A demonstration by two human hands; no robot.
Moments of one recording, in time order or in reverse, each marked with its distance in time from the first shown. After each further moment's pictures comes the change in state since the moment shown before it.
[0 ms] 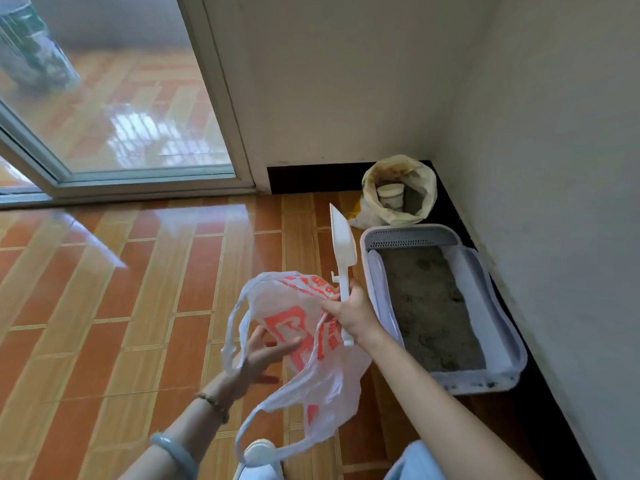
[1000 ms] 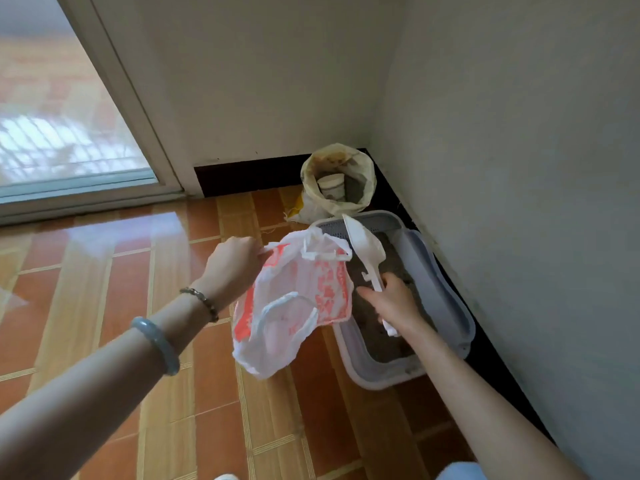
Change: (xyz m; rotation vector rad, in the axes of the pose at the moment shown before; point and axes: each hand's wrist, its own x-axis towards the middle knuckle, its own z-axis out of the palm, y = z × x) left_hand 0.096 0.135 0.030 1.209 0.375 0.508; right_hand 0.003 0.041 -0.120 -0.271 0.412 0.142
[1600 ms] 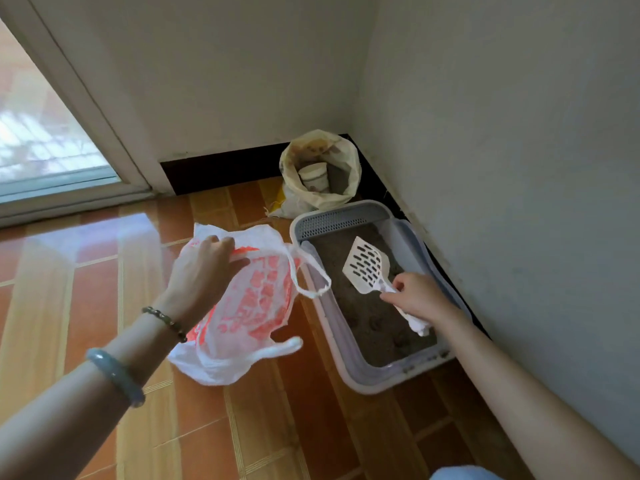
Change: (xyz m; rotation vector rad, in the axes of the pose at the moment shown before) left_hand 0.022 -0.026 0.023 0.090 0.108 0.167; right_hand 0.037 0.029 -0.049 -0.556 -0.080 0.013
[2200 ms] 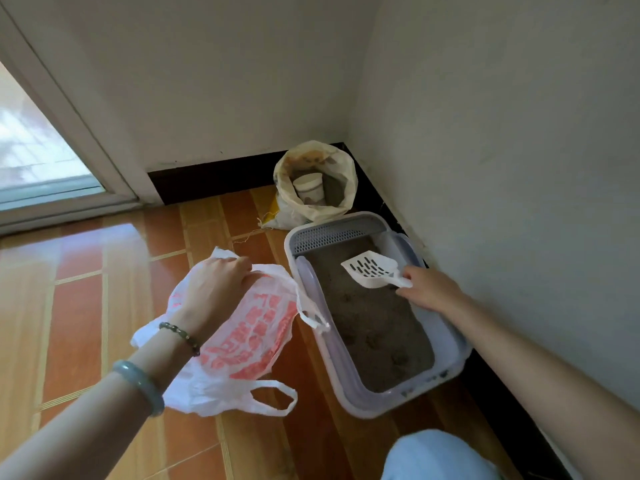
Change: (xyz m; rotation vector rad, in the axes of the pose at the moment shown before) left_hand 0.025 0.006 0.028 0.018 -0.041 0.066; right_hand 0.045 0.003 -0.036 -0.327 0.004 -0.015
